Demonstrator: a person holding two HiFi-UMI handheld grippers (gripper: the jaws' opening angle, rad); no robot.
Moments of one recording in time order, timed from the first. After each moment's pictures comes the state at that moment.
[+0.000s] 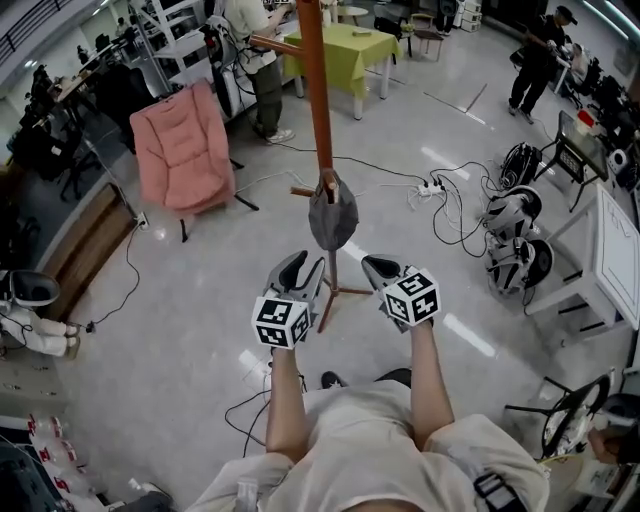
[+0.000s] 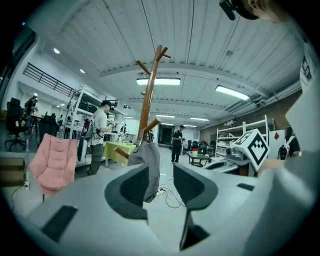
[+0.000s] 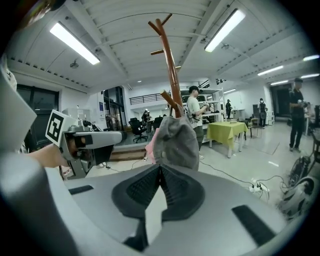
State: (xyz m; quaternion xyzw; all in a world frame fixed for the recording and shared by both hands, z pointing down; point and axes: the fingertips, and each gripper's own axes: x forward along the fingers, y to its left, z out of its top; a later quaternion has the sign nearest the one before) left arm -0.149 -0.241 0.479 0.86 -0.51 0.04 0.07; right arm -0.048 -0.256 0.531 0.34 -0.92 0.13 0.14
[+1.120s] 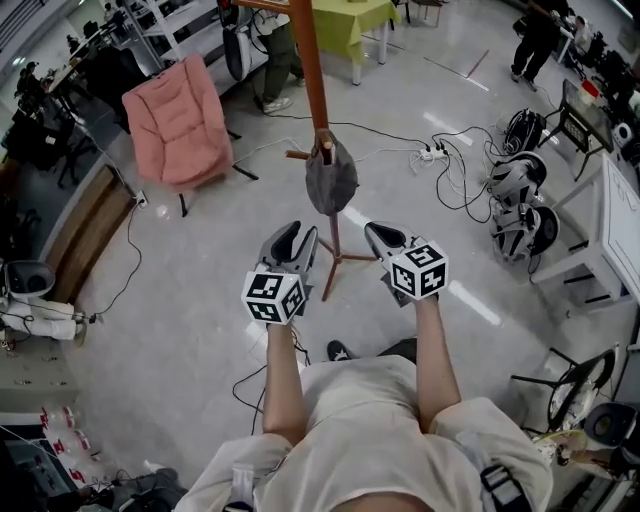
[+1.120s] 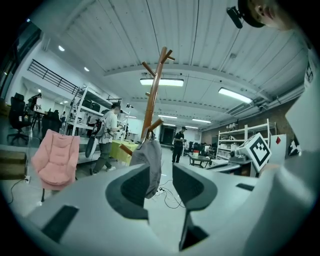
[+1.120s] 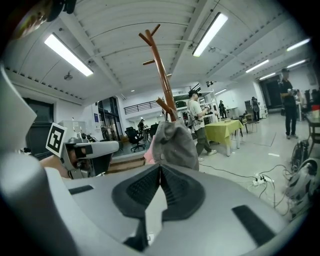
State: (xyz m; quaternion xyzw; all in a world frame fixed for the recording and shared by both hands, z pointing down) left arm -0.160 -0.232 0.478 0.85 -0.51 0.03 0.08; right arm -0.040 -0.248 0.521 0.36 -0.91 0.17 0.08
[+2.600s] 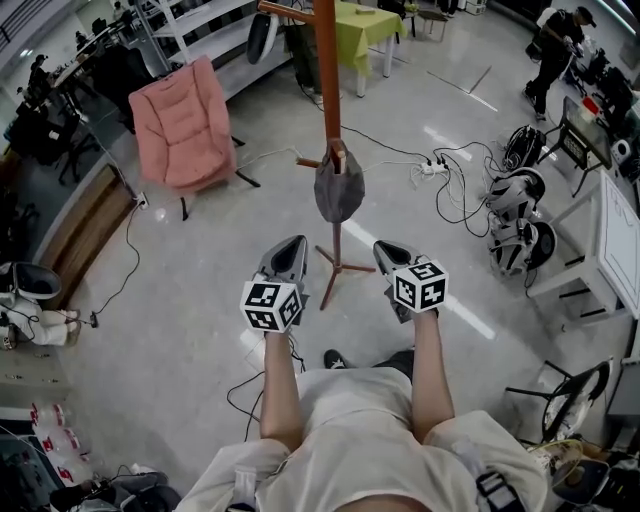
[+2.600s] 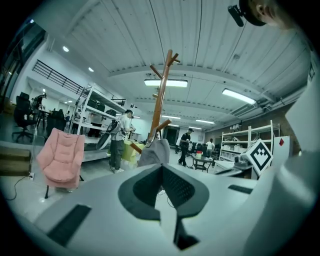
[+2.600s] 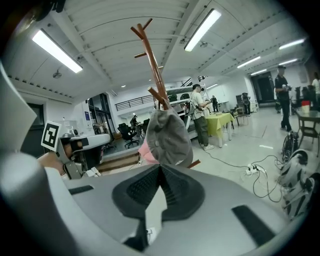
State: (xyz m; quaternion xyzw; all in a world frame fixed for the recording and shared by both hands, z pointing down) left arm -0.184 -0.227 0.485 0.84 -0.53 0.02 0.09; right arm -0.029 -0.243 0.552 0.39 -0.89 0.21 0.10
